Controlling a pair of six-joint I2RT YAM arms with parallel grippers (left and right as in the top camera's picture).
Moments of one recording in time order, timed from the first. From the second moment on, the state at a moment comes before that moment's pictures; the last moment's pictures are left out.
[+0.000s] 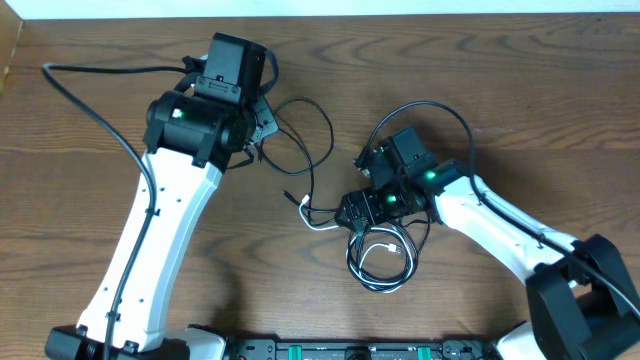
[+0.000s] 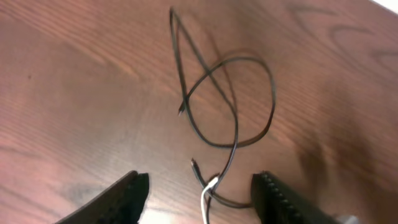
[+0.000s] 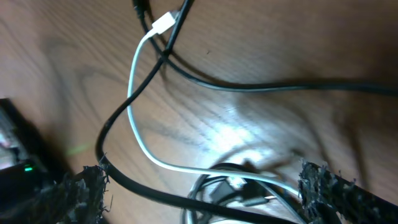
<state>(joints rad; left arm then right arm) -0.32 1.52 1.65 -1.20 -0.21 -0.69 0.54 1.65 0.99 -0.53 -0.49 0.25</state>
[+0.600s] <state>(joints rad) -0.32 1.53 1.65 -1.24 -0.21 -0.69 0.66 1.59 0.99 -0.61 -0.29 -0.04</state>
